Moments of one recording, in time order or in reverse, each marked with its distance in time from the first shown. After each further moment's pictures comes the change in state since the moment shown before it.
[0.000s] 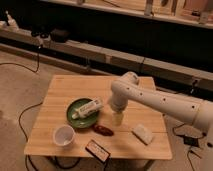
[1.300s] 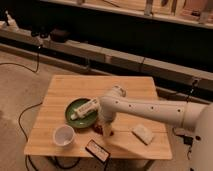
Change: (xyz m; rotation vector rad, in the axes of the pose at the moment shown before) arm -0.051 0.022 0.052 -0.021 -0.031 0.095
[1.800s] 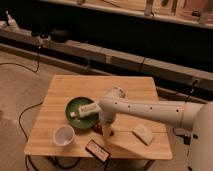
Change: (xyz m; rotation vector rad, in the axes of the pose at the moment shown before) arm 0.008 -0.001 -0.003 0.008 0.033 0.036
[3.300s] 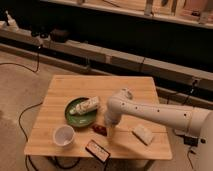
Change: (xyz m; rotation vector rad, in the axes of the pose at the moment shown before) arm 0.019 0.003 0.015 -0.009 -0.071 0.003
